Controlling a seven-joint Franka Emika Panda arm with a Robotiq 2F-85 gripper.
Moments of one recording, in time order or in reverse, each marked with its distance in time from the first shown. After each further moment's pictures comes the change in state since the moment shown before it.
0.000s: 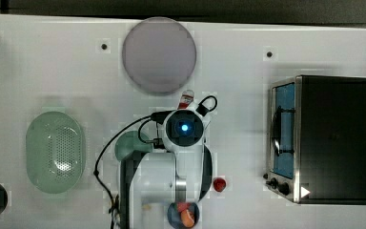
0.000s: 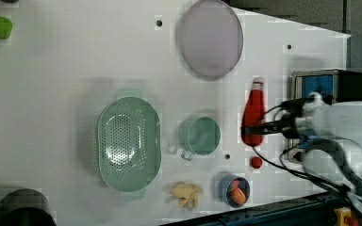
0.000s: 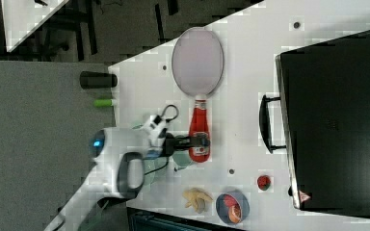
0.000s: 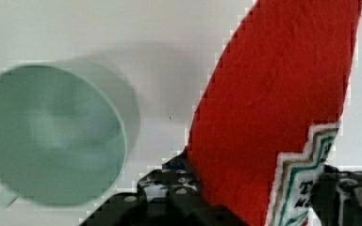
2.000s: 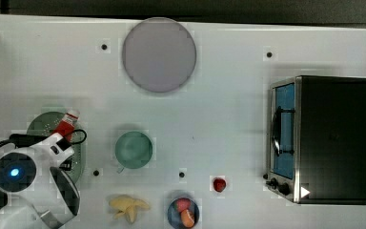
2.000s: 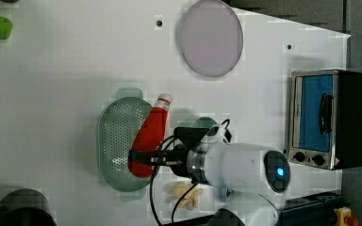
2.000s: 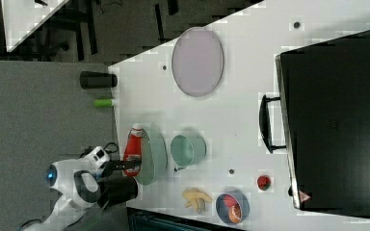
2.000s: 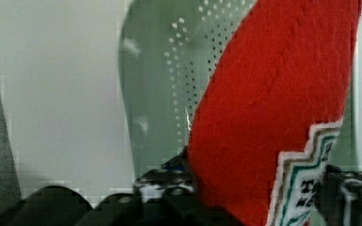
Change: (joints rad) arm 0.118 0.240 0.577 0.131 0.084 0.278 0.795
